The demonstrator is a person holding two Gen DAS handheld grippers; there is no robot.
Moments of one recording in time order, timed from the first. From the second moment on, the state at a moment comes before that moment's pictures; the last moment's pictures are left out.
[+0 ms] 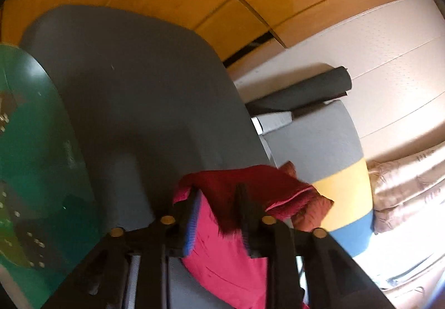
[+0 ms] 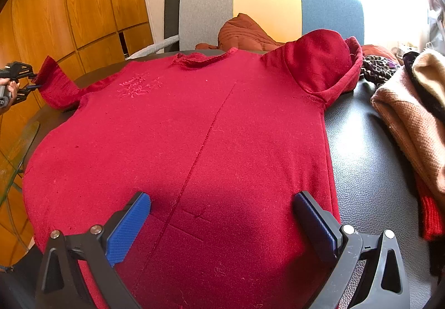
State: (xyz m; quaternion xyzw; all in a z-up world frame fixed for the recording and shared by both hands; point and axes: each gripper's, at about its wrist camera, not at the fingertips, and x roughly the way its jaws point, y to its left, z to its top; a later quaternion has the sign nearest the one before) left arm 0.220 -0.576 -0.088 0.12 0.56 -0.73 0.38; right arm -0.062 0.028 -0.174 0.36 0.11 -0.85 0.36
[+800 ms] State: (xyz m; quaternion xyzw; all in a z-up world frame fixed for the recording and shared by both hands) left arm -0.029 -0.373 -0.132 0.37 0.31 -0.85 0.21; right arm -0.149 -0.073 -0.136 0.39 0.15 -0.83 0.38
